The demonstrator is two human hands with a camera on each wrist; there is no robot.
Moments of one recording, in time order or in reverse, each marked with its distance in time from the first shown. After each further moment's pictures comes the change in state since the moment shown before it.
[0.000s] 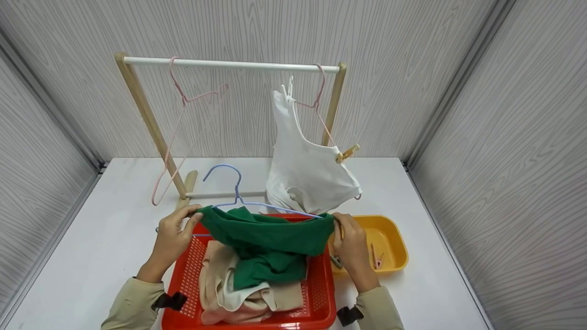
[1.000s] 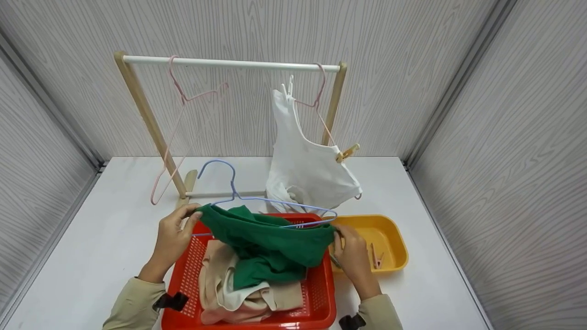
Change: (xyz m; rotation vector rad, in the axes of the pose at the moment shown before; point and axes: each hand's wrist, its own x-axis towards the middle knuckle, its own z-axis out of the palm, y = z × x) left_hand -0.001 -0.001 0.003 -0.040 0.030 -0.010; right_hand -0.026 0.012 0.004 -0.041 -0.119 0.068
